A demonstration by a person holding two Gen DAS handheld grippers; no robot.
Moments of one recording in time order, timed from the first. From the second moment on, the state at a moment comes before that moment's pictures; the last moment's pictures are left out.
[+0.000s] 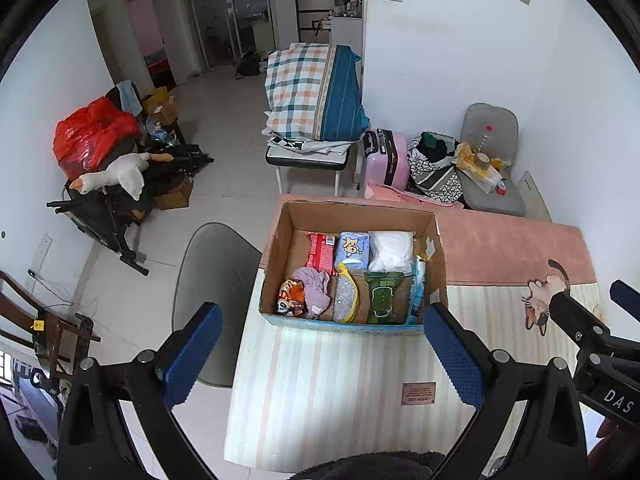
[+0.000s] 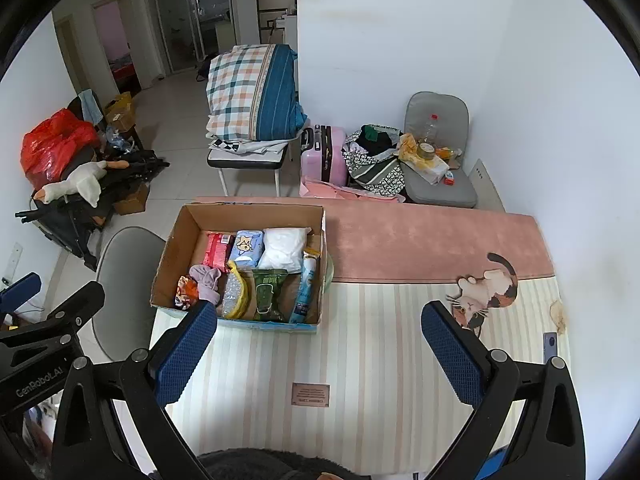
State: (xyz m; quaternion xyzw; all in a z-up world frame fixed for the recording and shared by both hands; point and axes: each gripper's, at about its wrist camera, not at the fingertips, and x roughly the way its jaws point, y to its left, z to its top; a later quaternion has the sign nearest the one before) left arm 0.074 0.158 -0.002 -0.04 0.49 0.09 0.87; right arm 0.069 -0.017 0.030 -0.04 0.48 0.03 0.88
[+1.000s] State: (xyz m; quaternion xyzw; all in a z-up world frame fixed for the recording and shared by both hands) left arm 0.077 0.160 -0.002 -0.04 0.49 0.07 0.87; right arm 0.066 -0.021 0.024 -0.04 0.48 0.02 0.88
